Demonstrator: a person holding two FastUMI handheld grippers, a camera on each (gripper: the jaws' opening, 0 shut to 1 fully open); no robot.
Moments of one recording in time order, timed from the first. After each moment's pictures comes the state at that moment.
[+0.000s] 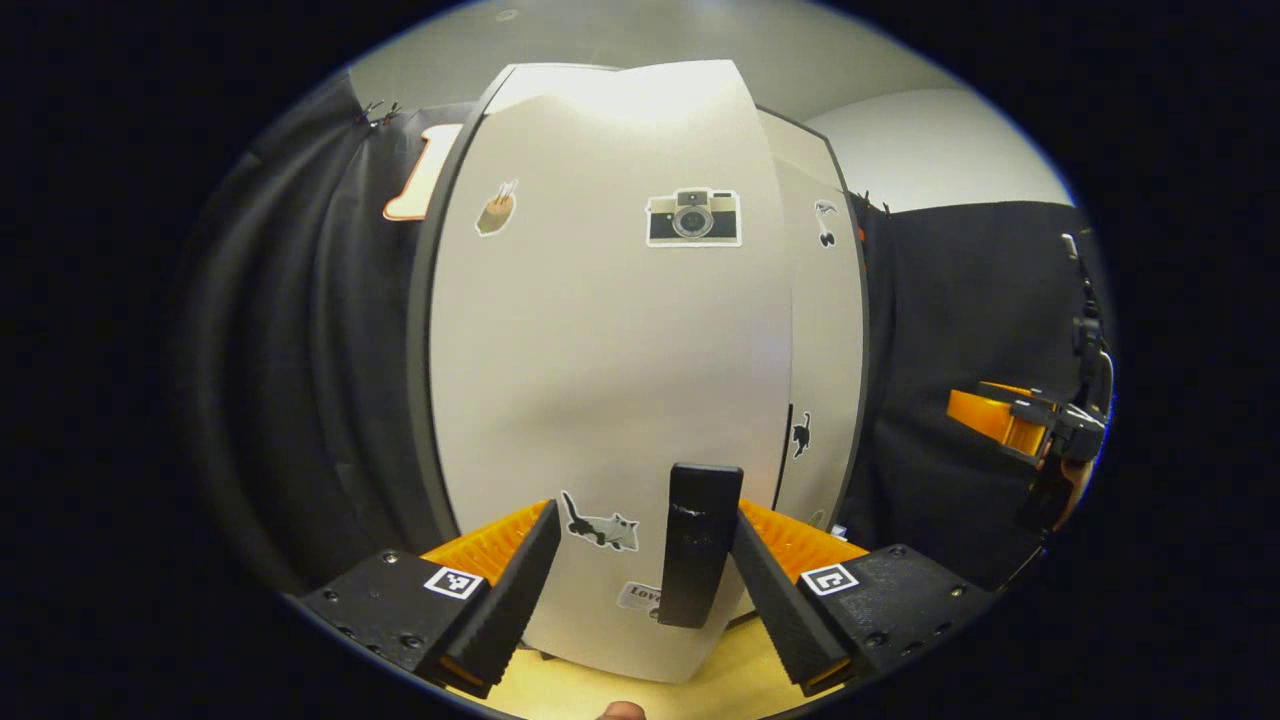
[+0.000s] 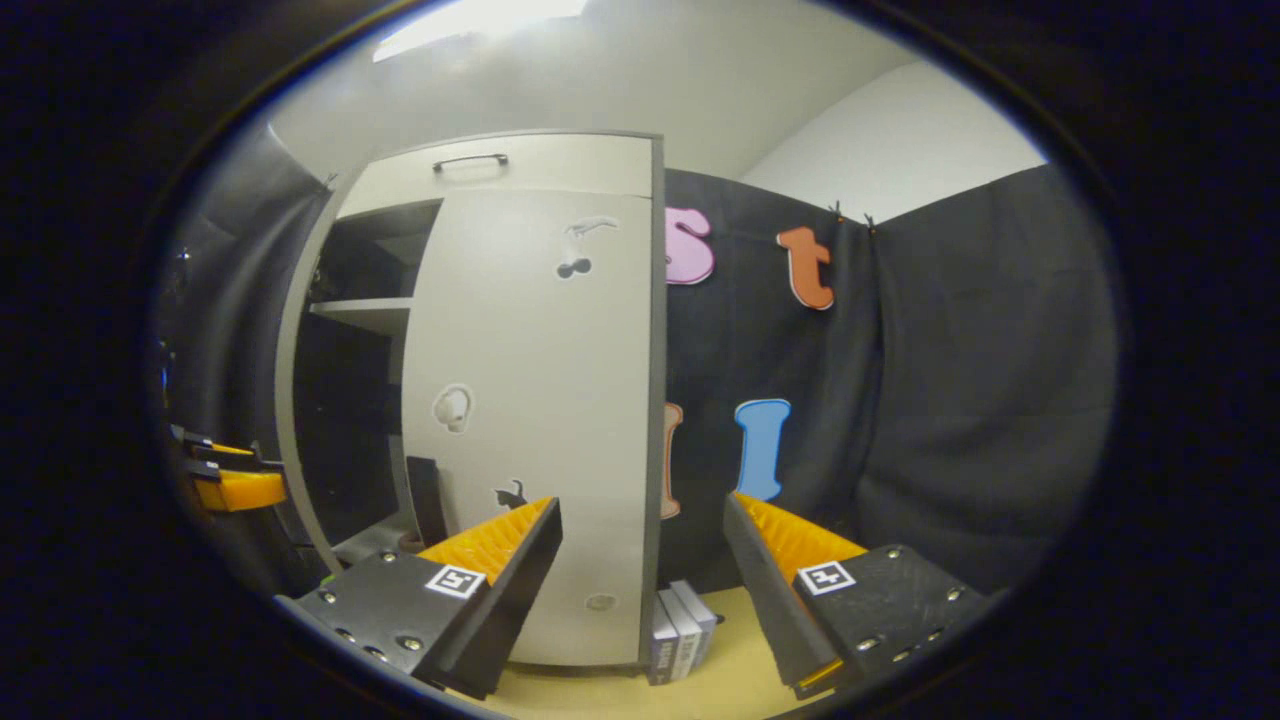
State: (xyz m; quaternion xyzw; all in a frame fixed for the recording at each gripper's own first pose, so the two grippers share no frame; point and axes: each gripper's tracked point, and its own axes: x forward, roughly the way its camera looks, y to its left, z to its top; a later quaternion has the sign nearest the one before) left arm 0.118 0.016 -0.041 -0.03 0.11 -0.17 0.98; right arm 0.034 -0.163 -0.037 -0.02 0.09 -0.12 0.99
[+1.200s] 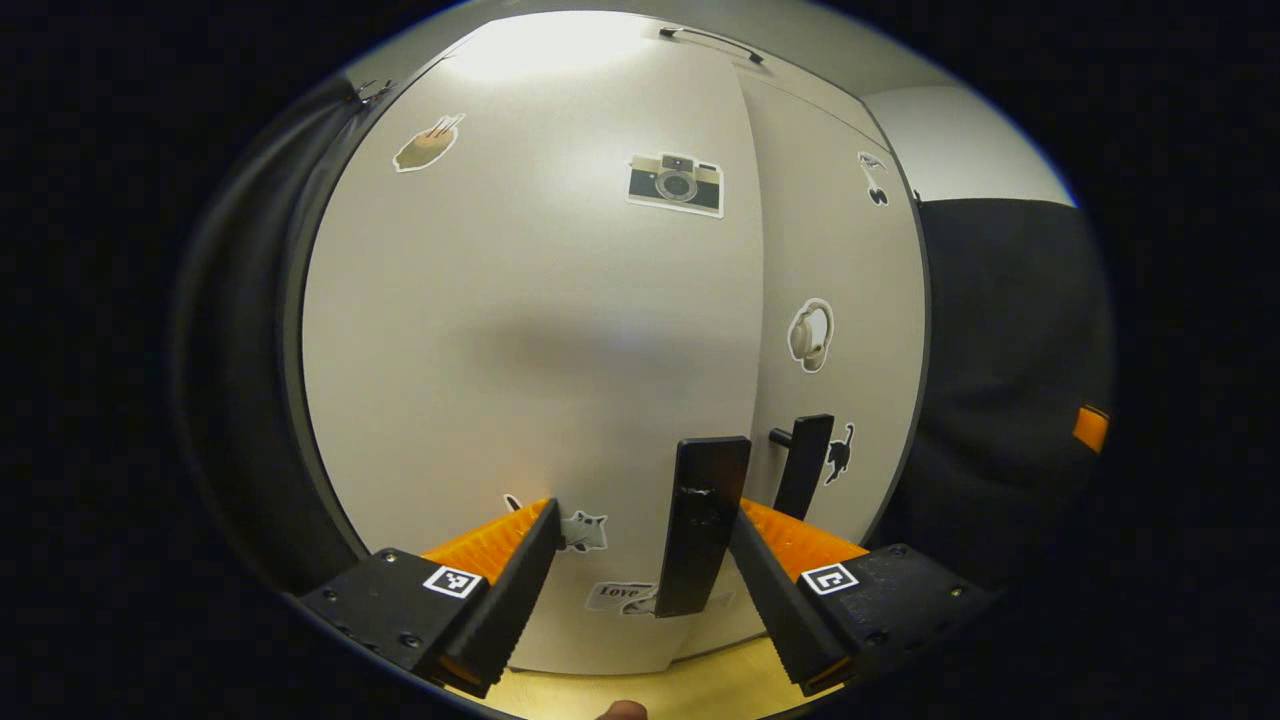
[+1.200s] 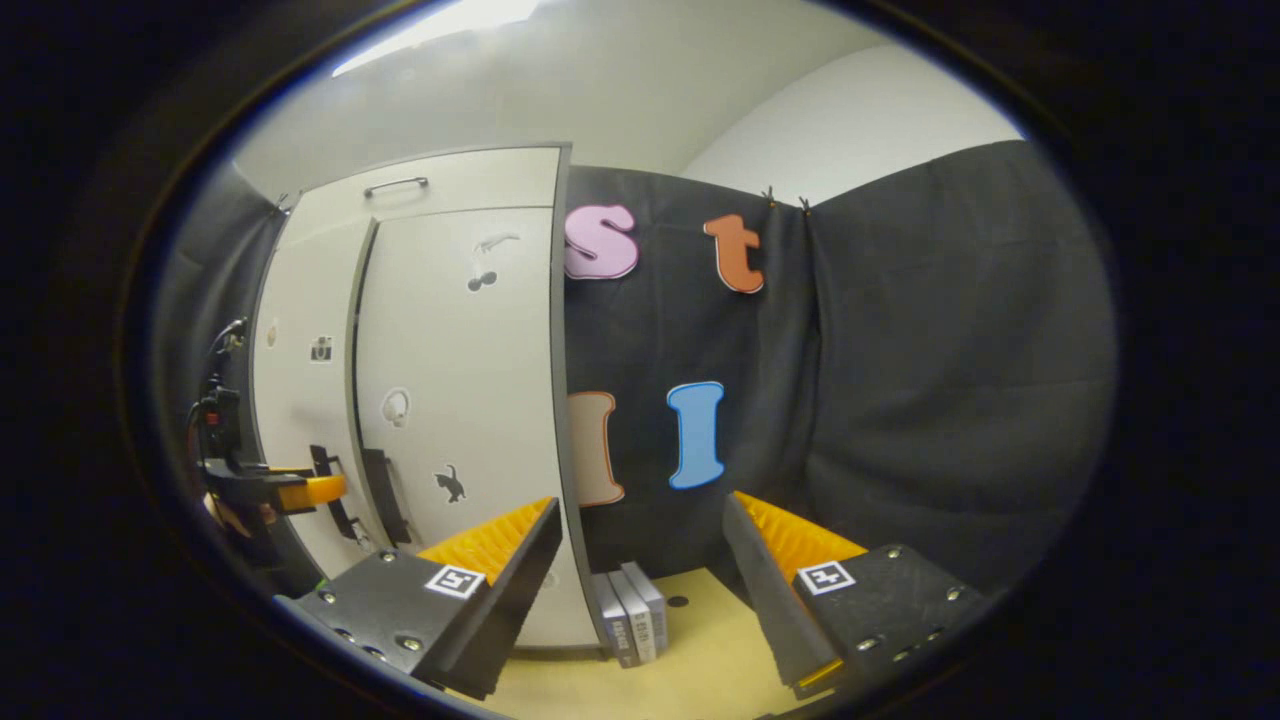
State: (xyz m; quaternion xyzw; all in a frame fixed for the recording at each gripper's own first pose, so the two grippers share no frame) left arm 0.188 -0.024 -0.066 -0.03 0.13 -0.15 0.98; right arm -0.020 -0.224 -0.024 0.01 0.11 -0.16 0.98
